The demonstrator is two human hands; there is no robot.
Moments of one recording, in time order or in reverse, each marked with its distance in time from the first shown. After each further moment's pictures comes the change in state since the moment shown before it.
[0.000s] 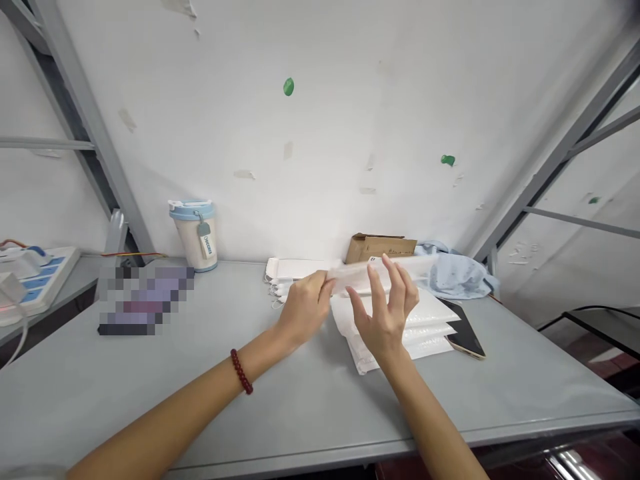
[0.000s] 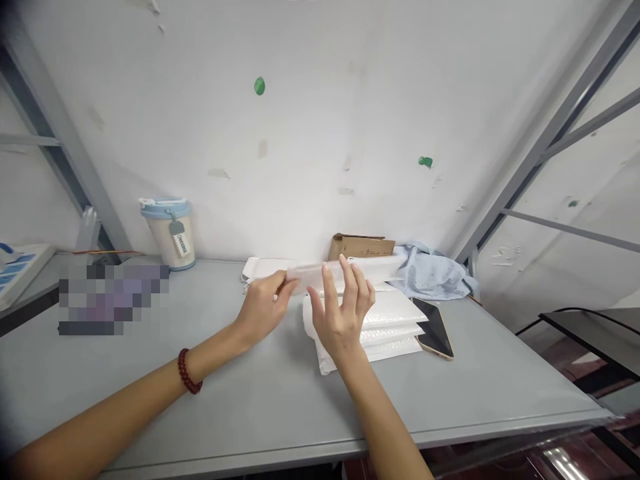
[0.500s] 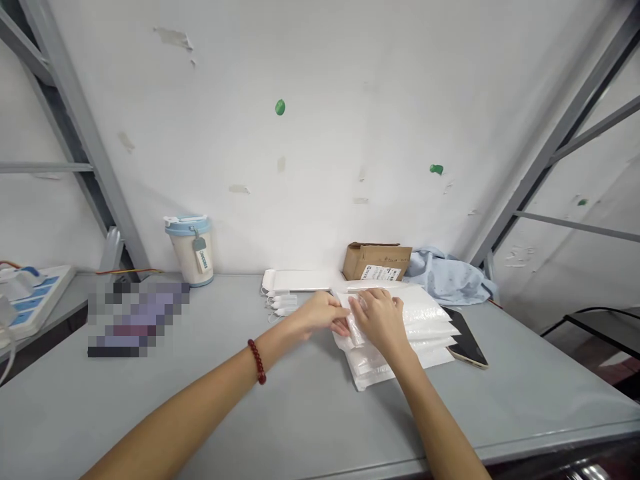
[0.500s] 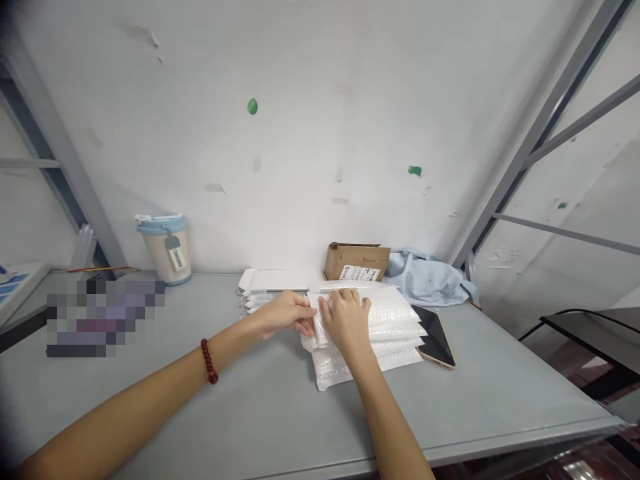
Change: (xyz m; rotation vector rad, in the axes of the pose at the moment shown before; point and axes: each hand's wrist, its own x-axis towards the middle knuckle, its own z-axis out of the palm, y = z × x) left_hand 0.025 -0.006 0.027 -0.377 -0.695 -0.528; right_hand -0.009 0.031 0.012 -0.031 -0.889 0.290
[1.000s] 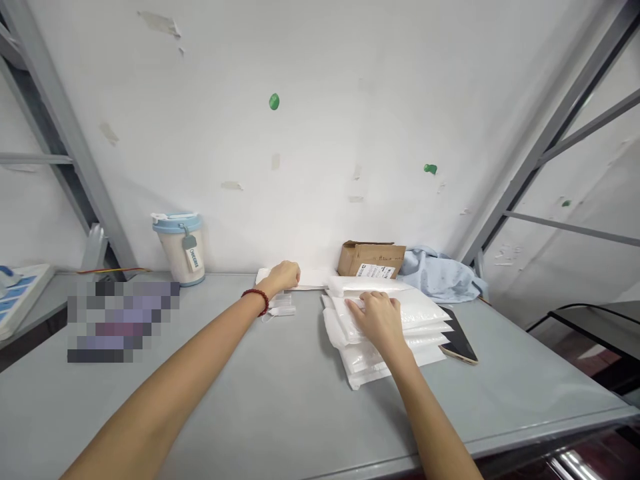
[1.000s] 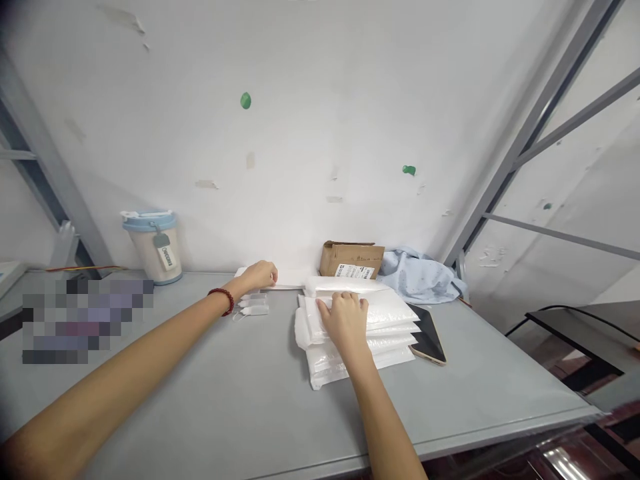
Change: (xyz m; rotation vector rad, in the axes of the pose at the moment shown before) left_hand 0.068 -0.042 -0.087 0.957 0.199 -0.060; right_hand 0.000 0.004 -0.001 -0.092 -0.115 0.087
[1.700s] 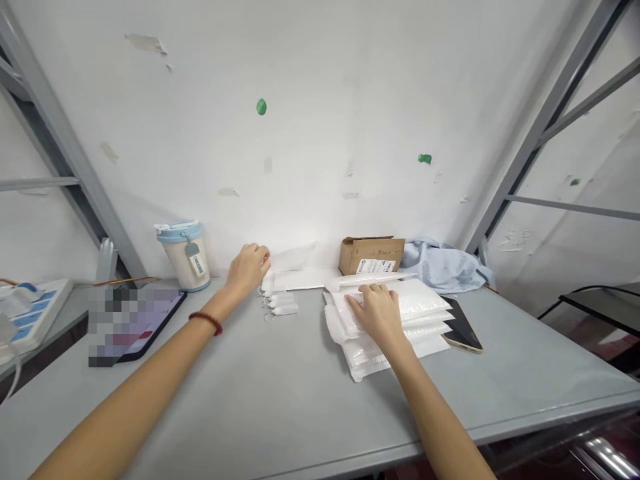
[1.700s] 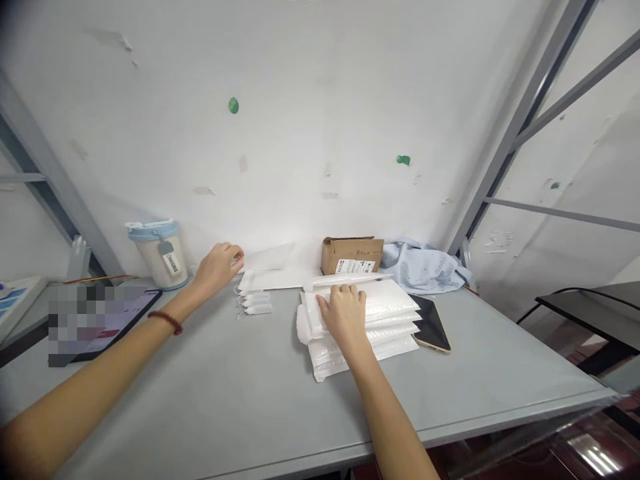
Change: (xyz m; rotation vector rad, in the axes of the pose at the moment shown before) left_hand -0.058 -0.036 -0.037 0.194 0.556 -0.012; right_hand -0.001 0.002 0.007 0.026 0.107 -0.030
